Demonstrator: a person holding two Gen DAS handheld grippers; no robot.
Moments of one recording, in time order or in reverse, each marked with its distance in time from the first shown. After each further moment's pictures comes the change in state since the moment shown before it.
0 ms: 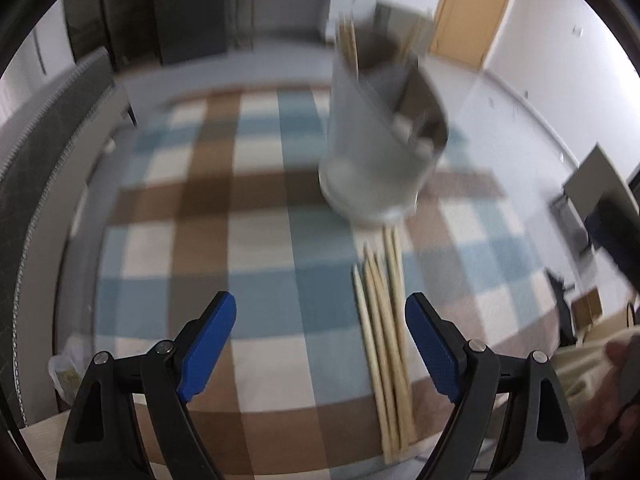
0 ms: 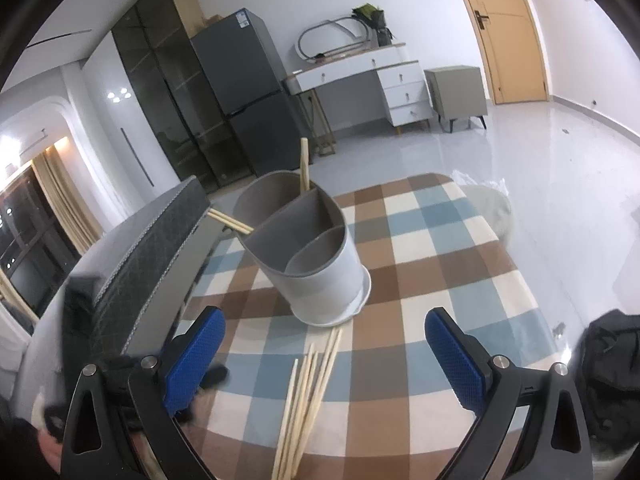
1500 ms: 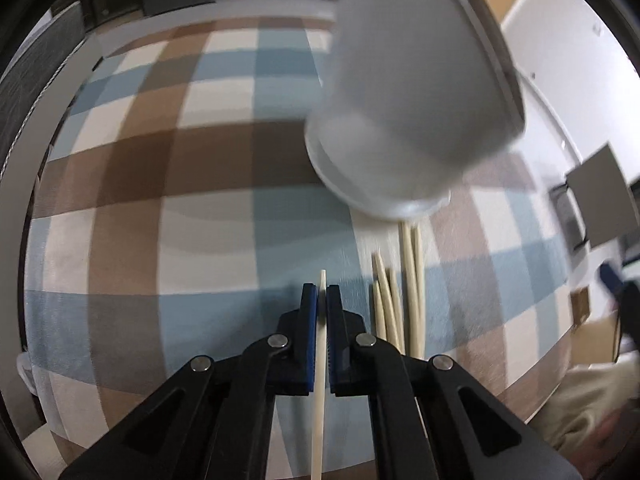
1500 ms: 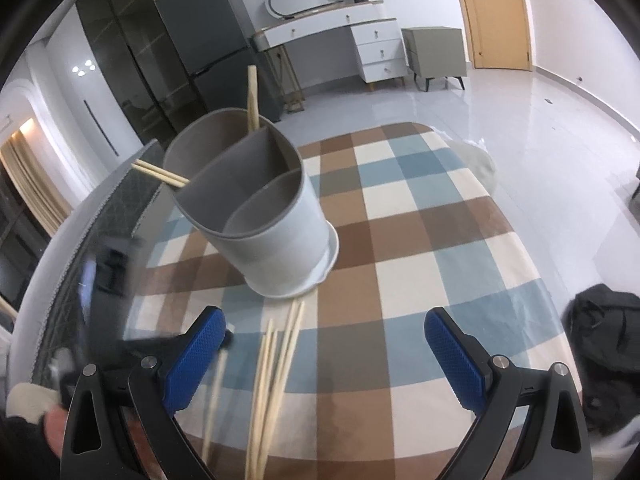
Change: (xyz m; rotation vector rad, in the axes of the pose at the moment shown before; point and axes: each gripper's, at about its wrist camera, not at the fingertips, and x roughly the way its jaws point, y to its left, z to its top) left arm 0.039 -0.015 0.007 -0.083 0.127 -0.078; right arm 0.052 -0.013 -0.013 0.019 0.160 -0.121
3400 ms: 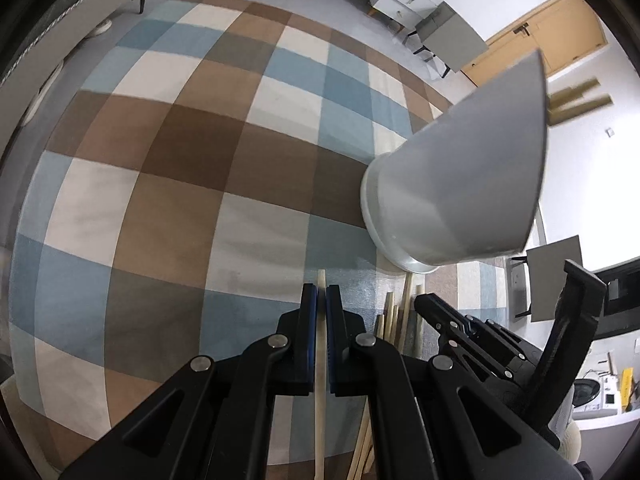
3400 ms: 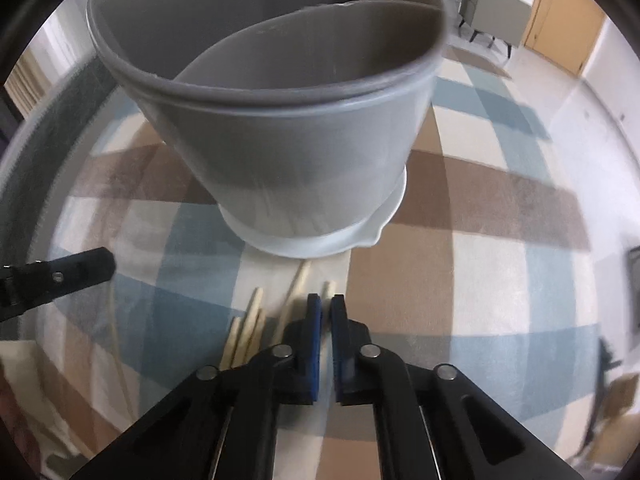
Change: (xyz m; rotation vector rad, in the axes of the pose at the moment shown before) left arm -0.004 0.068 0.030 -0.267 0.012 -0.176; right arm 0.122 0.046 -0.010 -0.236 0.350 -0.102
